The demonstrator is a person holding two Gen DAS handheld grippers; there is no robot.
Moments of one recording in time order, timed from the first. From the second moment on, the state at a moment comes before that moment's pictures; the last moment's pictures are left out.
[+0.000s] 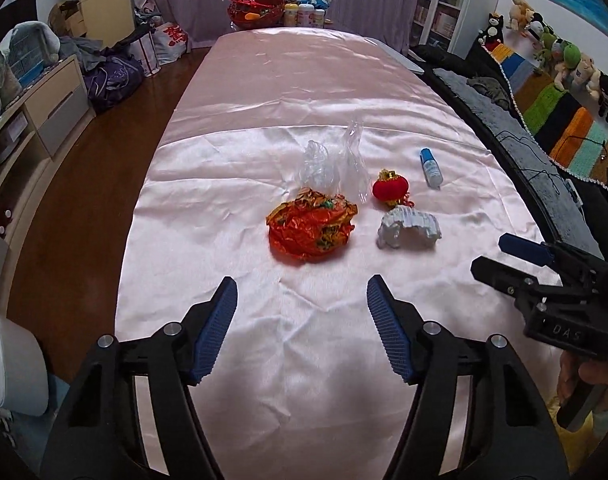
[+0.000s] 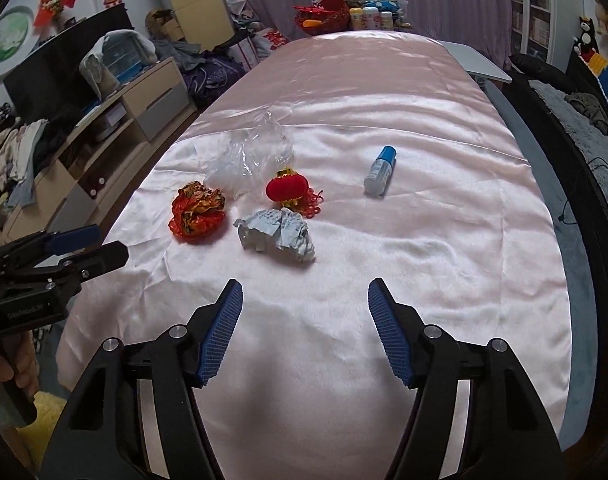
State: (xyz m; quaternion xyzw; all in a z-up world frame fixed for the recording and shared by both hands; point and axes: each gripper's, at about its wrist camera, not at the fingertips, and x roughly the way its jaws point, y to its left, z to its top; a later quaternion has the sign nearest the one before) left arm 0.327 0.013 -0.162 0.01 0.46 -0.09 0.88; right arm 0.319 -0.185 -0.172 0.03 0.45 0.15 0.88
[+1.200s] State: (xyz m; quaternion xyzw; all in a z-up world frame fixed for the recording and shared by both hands) left arm 0.397 -0.015 -0.201 0.01 0.49 -0.13 0.86; right arm 0.346 -0.174 -0.201 0.02 0.47 0.16 0.87
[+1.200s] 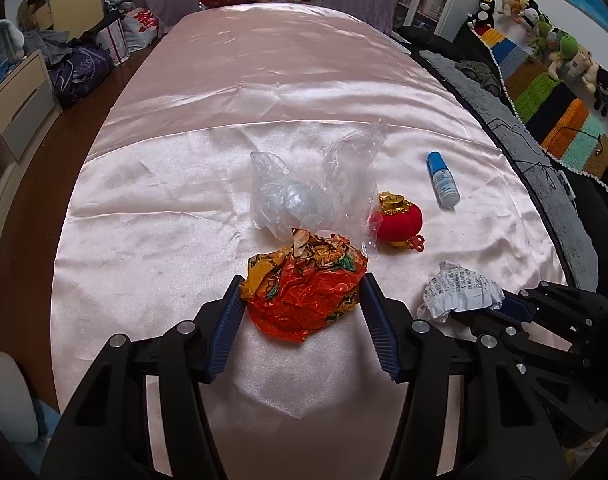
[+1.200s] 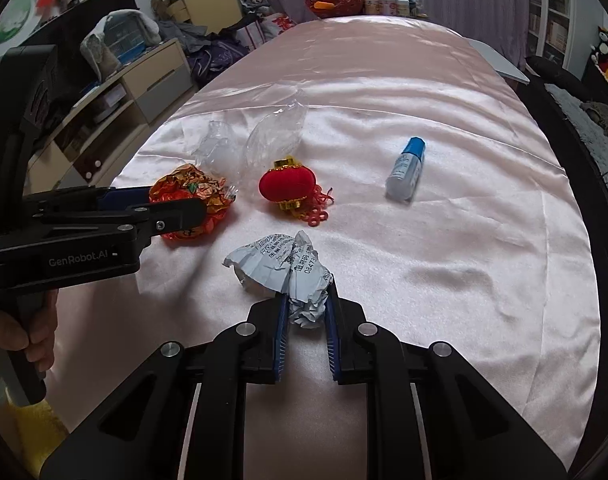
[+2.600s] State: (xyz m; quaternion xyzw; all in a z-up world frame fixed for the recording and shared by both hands) left arm 0.060 -0.040 -0.219 0.01 0.50 -0.17 0.85; right arm 0.069 -0.215 -0.209 0.06 0.49 0.13 0.86
